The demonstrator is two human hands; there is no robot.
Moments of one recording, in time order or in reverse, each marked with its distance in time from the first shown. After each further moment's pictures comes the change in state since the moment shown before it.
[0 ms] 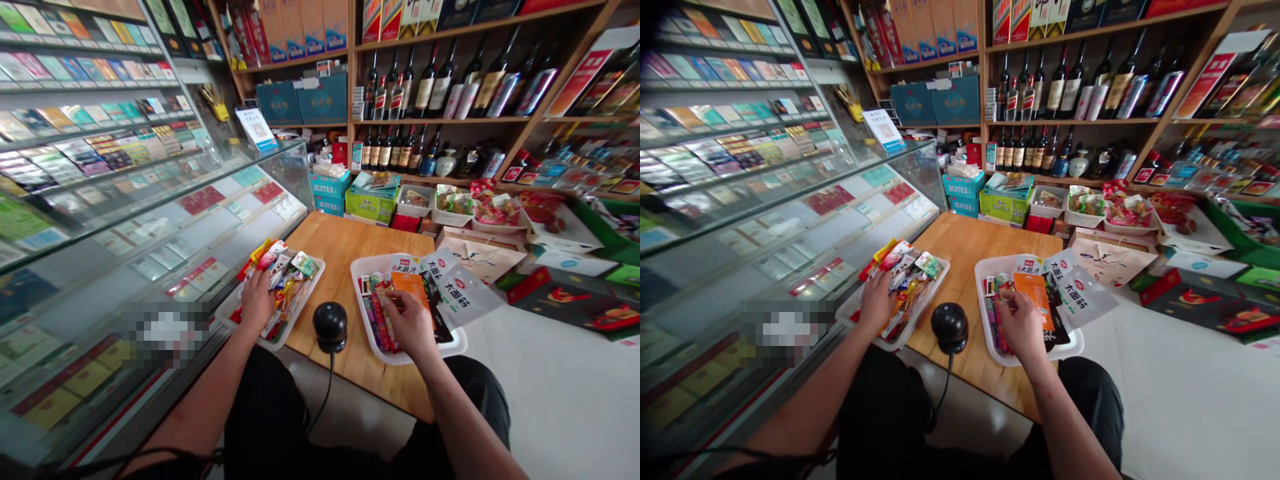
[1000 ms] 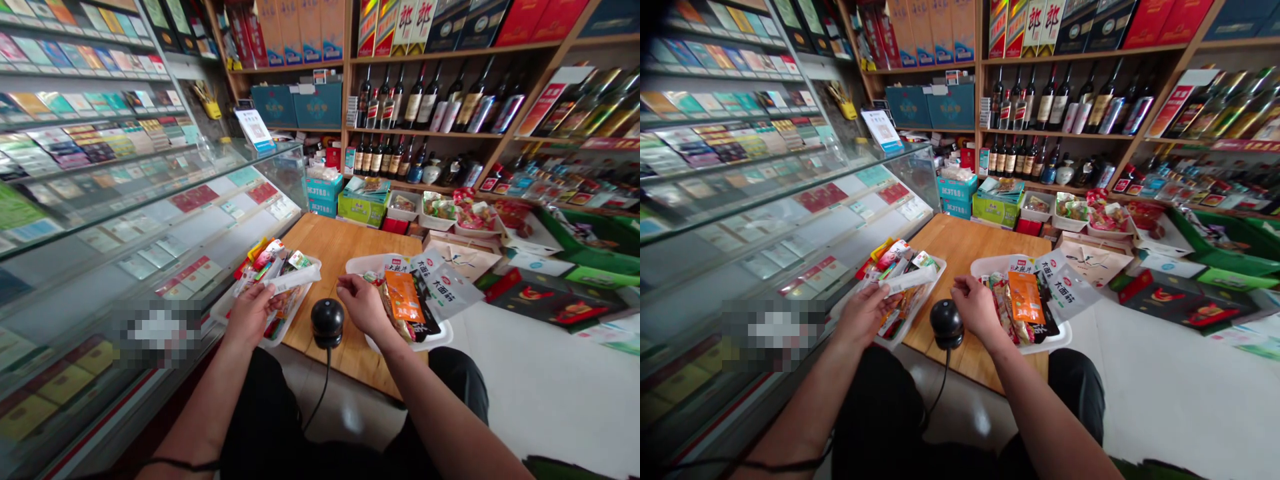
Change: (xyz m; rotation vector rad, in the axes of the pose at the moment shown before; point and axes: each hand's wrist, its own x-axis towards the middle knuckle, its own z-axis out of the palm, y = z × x) left_hand -0.031 0.063 -0.080 -1.585 -0.087 -0.676; right_hand -0.004 -0.079 0.057 0.289 -0.208 -0.130
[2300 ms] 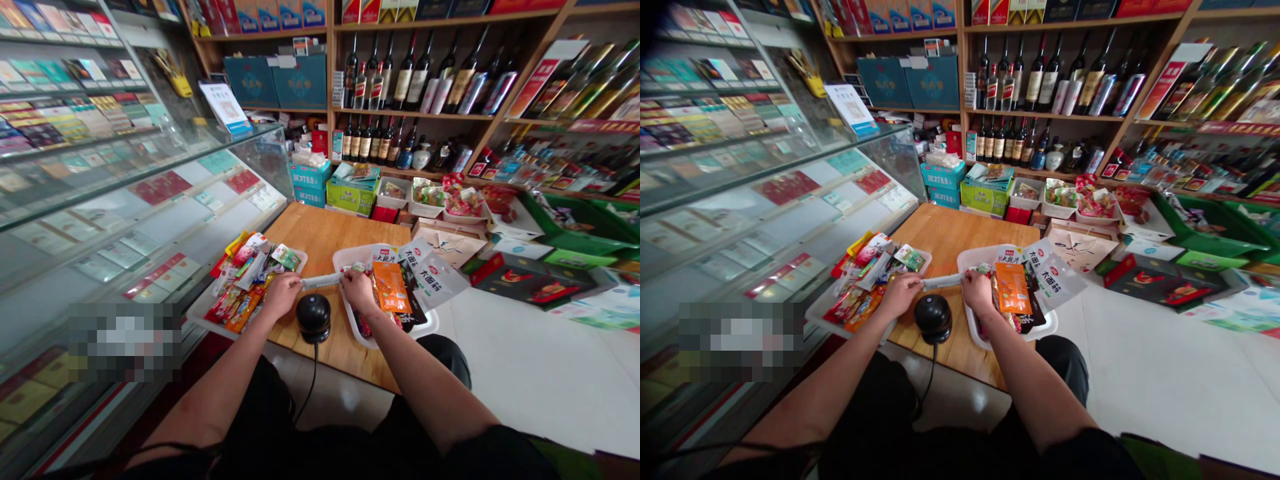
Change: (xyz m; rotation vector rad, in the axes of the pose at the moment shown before) left_hand 0.080 -0.089 0.042 1.068 -0.409 0.562; right_hand 0.049 0.105 -0.006 -0.456 0.038 0.165
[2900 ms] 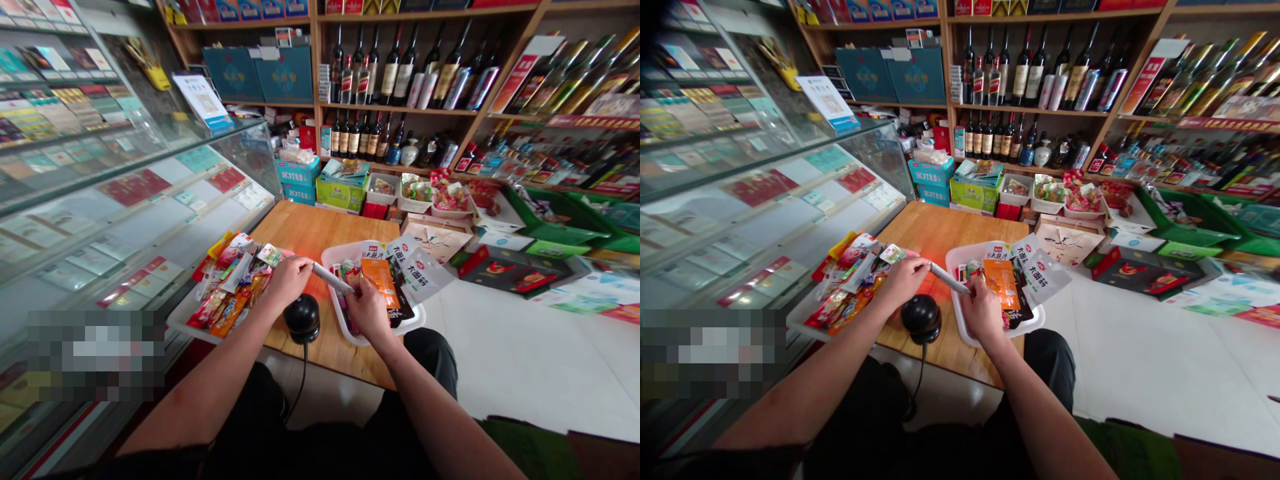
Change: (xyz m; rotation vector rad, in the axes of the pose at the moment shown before) left_hand 0.041 0.091 -0.001 0.062 -0.011 0.113; right_hand -0.071 0.002 -0.060 0.017 0.173 -0.083
